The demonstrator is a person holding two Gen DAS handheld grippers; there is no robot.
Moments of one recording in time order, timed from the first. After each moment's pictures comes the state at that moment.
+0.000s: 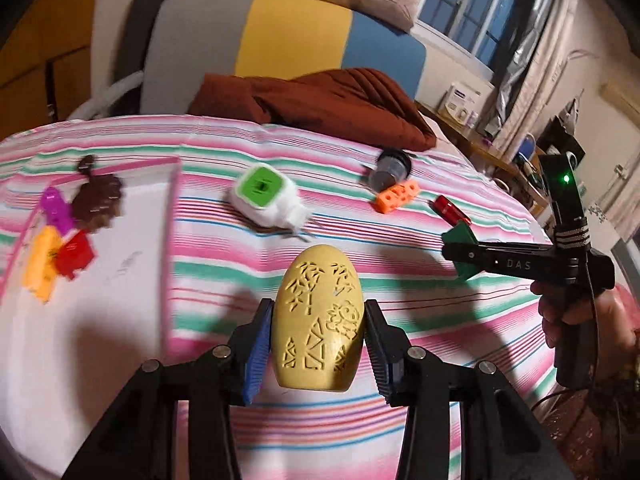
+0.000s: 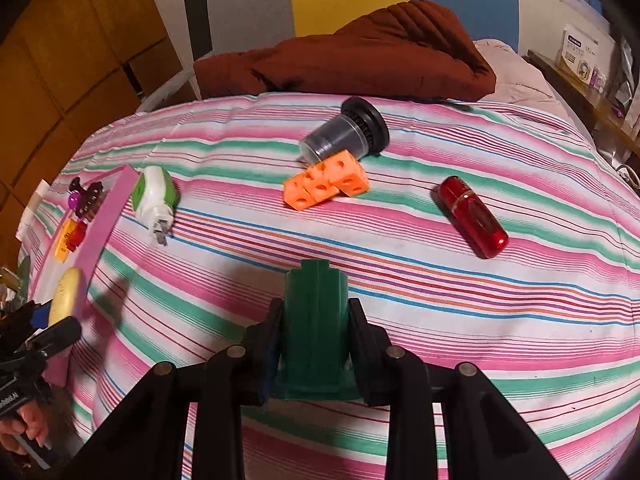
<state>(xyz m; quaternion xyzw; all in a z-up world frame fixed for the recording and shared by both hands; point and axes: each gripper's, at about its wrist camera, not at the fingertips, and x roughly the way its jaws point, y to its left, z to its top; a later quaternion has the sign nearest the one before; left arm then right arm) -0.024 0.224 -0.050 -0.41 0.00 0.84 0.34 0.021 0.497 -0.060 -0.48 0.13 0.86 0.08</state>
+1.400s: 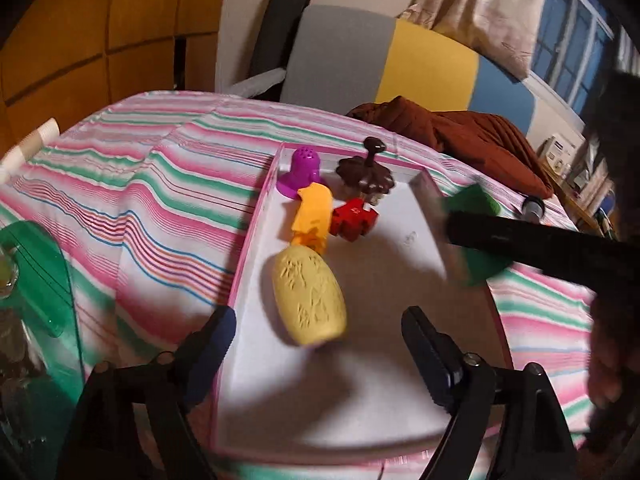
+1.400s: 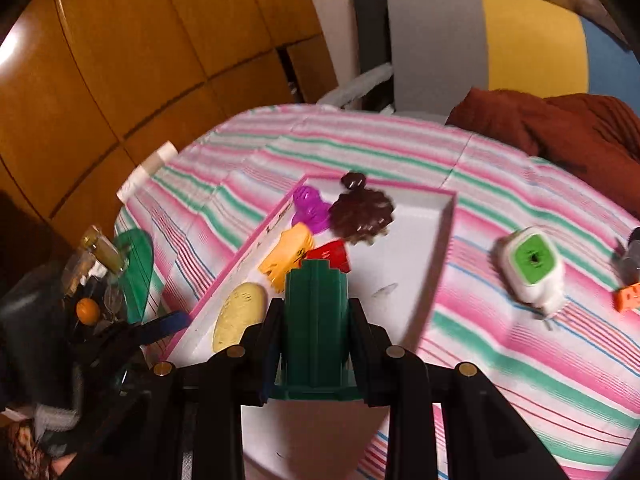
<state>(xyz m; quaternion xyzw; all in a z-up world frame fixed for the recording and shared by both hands) -0.046 0.027 -0.068 -0.40 -0.02 0.90 0.18 -0.079 0.218 -0.029 -0.43 0.09 0.89 -0.12</state>
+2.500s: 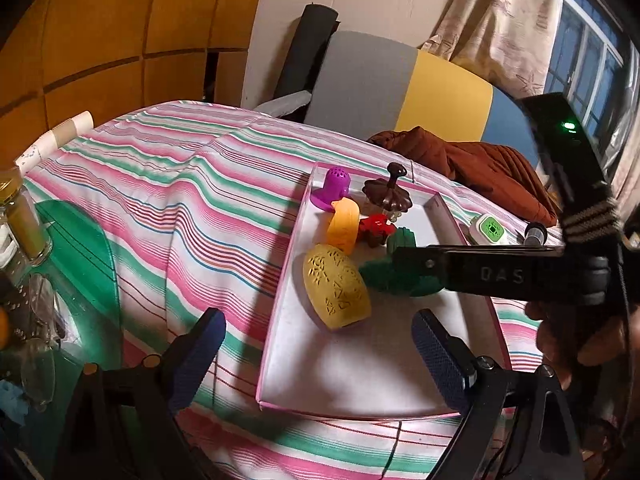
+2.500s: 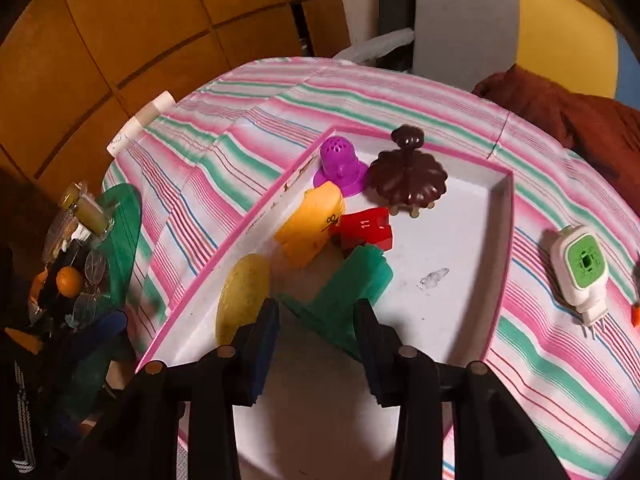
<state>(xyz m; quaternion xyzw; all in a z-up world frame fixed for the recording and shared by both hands) -0.021 -0.007 -0.060 -0.37 -0.06 0.91 0.15 -0.102 0.178 -0.053 -0.48 0.05 0.87 -0.11</state>
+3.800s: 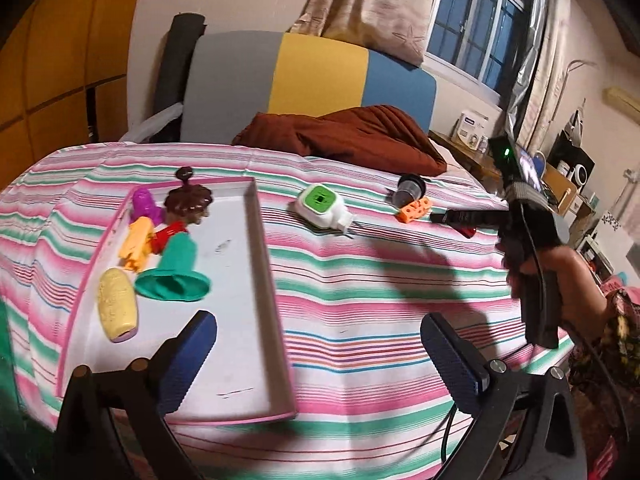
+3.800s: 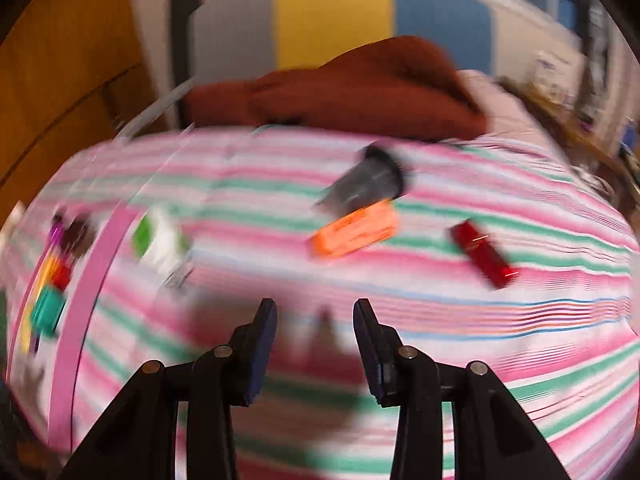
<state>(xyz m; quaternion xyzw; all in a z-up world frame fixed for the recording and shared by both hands) 0.032 0.143 -0.027 -0.36 0.01 0.88 0.32 -0.010 0.466 -0.045 -0.42 0.12 0.88 0.18</state>
